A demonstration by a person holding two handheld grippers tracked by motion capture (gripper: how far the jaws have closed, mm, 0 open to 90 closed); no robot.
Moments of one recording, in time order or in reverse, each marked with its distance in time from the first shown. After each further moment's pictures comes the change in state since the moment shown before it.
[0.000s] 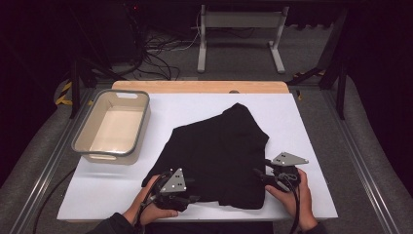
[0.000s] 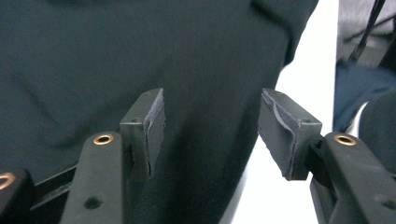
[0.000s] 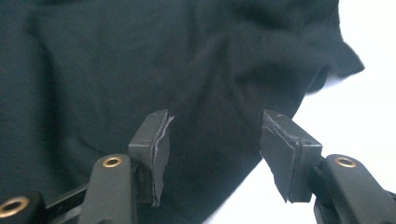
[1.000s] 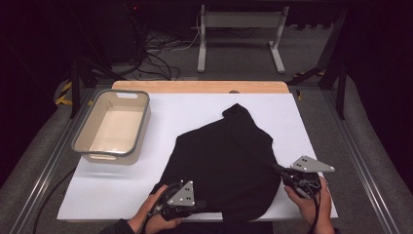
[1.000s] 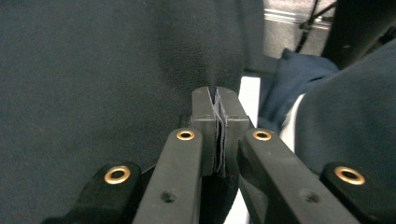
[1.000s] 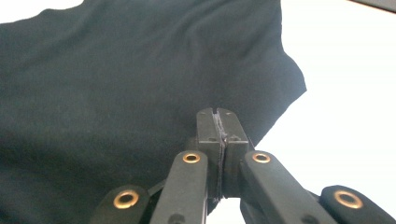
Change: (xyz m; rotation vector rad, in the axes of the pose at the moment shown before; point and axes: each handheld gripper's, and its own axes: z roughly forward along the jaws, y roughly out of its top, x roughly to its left) left arm -0.037 0.015 0.004 0.017 -0.159 0.090; right arm -0.006 -0.002 -0.058 -0.081 -0.046 -0.003
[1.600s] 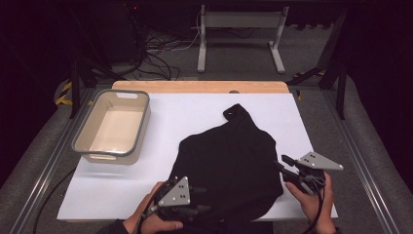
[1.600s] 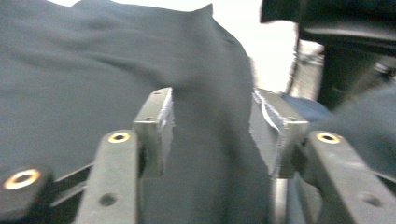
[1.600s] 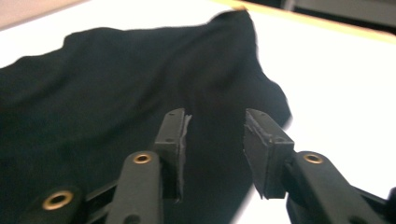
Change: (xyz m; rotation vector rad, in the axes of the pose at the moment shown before) left arm 0.012 0.020 -0.034 -0.144 0.138 -0.017; right arm -0.013 0.008 0.006 -0.086 -0.015 0.051
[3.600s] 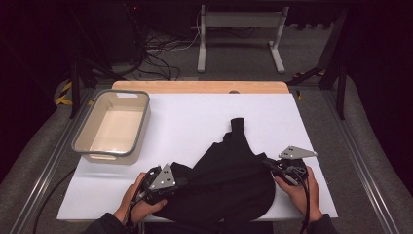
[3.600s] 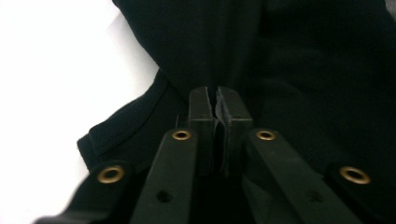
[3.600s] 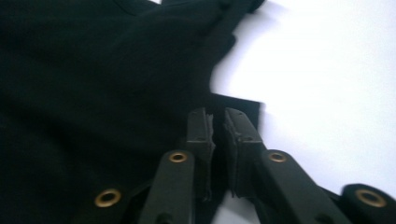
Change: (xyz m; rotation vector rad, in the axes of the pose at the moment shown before) left arm 0.032 -0.044 -0.007 0.126 0.131 -0.072; right arm -0.001 -0.006 0.042 0.173 0.066 -0.045
